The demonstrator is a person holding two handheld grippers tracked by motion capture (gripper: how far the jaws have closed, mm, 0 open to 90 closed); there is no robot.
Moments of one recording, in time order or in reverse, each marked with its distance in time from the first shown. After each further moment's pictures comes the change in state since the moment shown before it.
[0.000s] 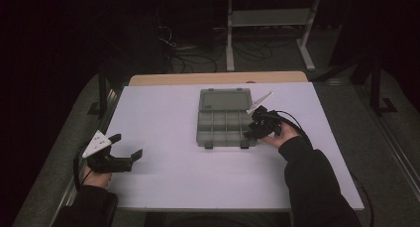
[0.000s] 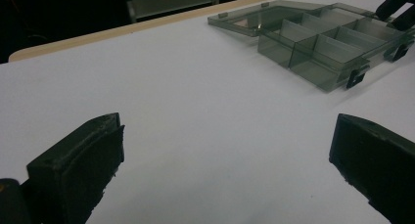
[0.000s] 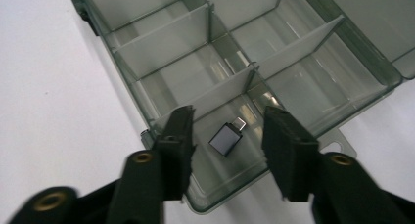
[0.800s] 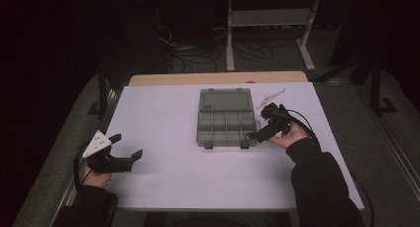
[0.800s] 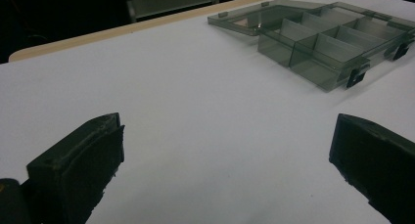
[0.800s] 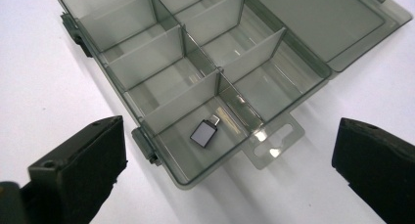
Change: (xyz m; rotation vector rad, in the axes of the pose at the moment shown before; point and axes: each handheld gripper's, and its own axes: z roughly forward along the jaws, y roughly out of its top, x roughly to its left) left arm 0.000 0.000 0.000 0.002 0.000 0.002; right arm -0.001 -0.011 -0.030 -0.089 -0.073 0.062
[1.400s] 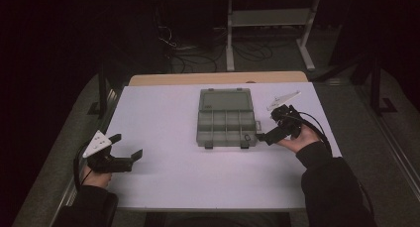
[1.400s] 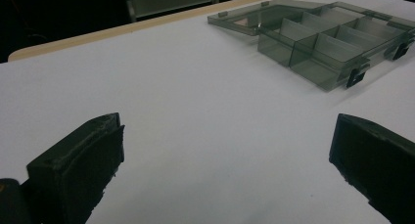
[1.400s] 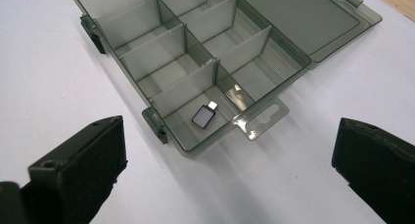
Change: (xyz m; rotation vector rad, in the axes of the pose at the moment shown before) left arm 0.000 0.000 0.000 0.001 0.000 0.000; right arm 0.002 -0.015 -0.027 -0.045 -0.014 0.002
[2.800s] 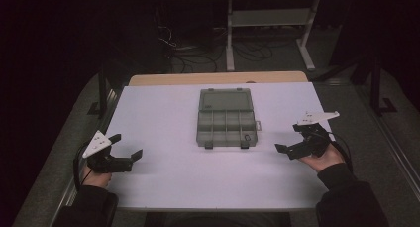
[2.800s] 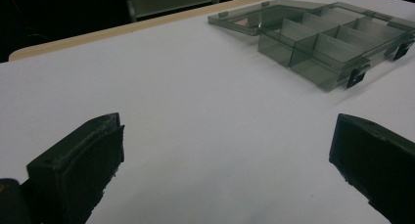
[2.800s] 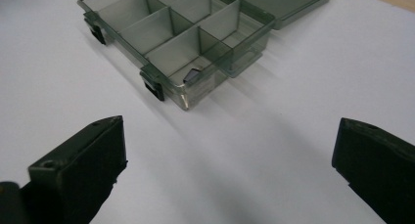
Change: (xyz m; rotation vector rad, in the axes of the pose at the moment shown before) left arm 0.000 0.000 0.000 0.000 0.002 -0.004; right arm -0.001 -0.071 -0.036 -0.153 -0.035 0.124
